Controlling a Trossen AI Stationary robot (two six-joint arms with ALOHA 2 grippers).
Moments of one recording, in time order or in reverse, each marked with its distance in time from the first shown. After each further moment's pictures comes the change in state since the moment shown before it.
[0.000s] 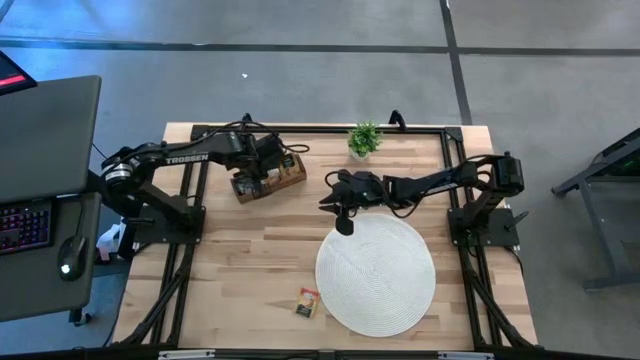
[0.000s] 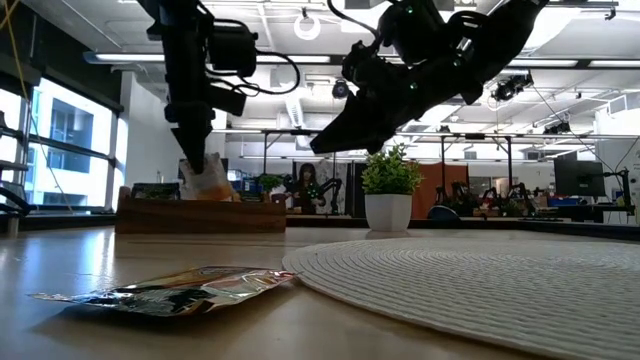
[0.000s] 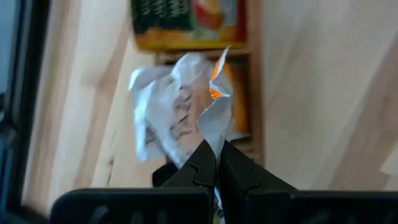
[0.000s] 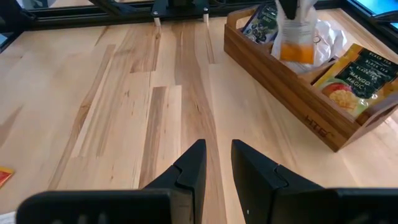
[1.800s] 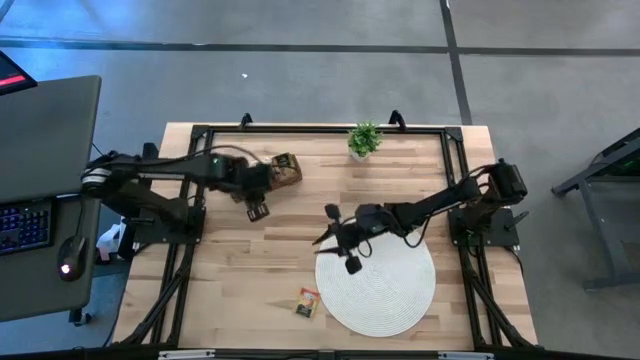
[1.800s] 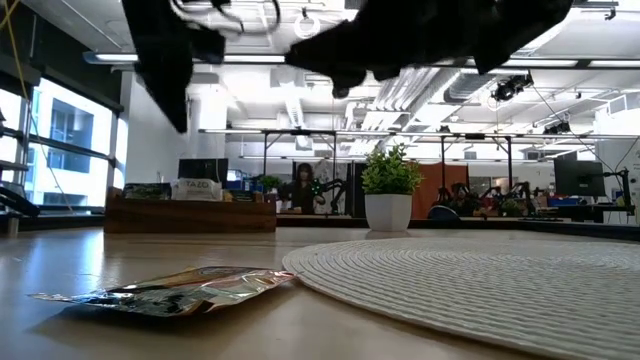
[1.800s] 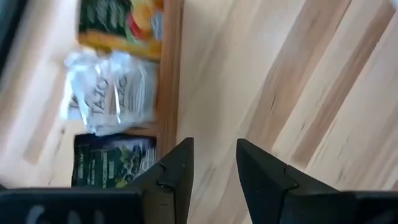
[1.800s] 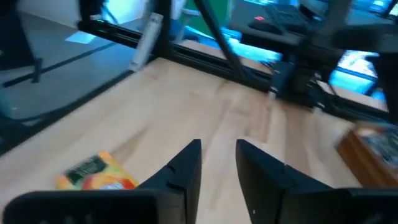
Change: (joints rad) left arm -0.311 -0.173 0.000 -0.122 -0.044 -0.413; right arm 0.262 0.012 0.019 0.196 -0.073 -0.251
